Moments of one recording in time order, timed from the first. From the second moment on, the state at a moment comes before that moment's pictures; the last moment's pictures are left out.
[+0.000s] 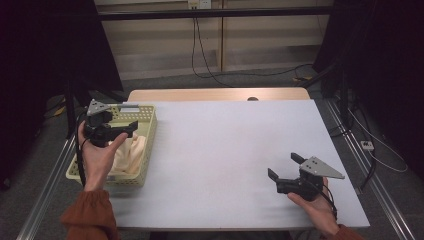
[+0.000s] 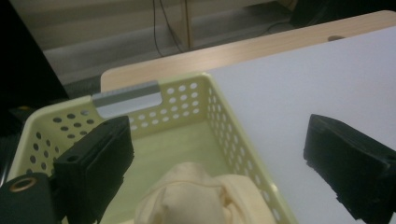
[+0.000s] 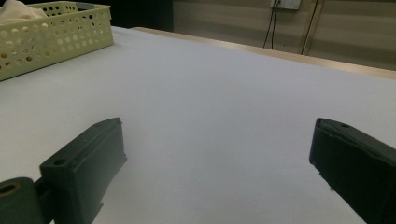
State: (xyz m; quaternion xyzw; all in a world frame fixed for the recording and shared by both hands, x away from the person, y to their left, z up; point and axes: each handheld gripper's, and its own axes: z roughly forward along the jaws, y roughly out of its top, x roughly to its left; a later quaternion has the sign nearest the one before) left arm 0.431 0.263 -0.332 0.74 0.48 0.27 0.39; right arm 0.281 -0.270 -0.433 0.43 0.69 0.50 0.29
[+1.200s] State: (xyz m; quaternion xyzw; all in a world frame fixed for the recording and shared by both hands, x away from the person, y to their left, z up) left arm 0.469 0.269 -0.400 0.80 0.55 0.16 0.17; right arm 0.285 -0.266 -0.435 0.43 0.70 0.50 0.28
